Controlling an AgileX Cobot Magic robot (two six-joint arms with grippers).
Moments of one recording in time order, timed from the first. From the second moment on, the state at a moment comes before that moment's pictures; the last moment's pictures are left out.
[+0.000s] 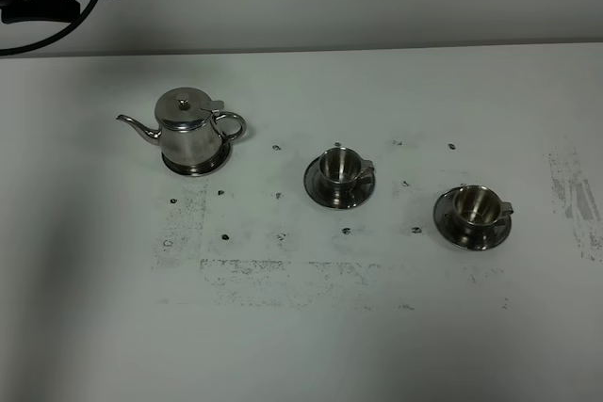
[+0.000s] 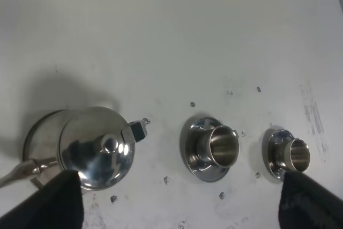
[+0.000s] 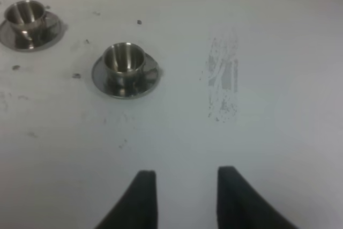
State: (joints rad) left arm 0.15 2.03 -1.94 -0.79 1.19 0.45; right arm -0.06 0.02 -0.50 0.05 1.08 -0.14
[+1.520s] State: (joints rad) left arm -0.19 1.93 -1.94 -0.57 1.05 0.48; right arm 0.03 0.02 -0.50 0.05 1.08 -0.14
